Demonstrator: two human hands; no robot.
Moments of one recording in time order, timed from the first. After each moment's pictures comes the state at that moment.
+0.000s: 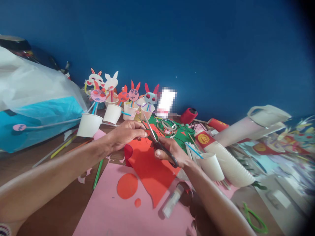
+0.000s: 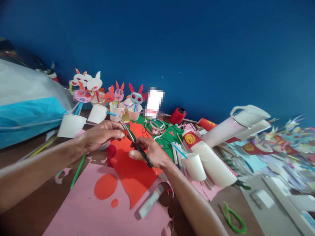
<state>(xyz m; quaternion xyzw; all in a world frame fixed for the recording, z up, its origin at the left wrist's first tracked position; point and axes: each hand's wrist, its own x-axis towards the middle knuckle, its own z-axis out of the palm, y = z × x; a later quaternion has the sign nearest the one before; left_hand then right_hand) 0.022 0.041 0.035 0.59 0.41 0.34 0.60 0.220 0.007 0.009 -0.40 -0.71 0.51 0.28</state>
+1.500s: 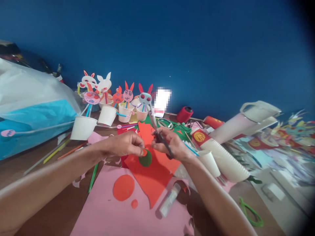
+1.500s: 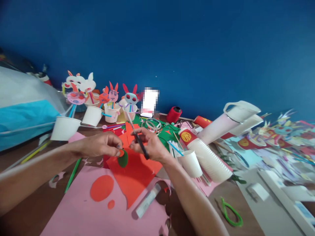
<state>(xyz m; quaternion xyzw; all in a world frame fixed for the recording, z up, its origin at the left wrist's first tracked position) 0.022 0.037 0.033 0.71 0.35 0.13 0.60 0.223 0.014 0.022 -0.40 -0.63 0.55 0.38</state>
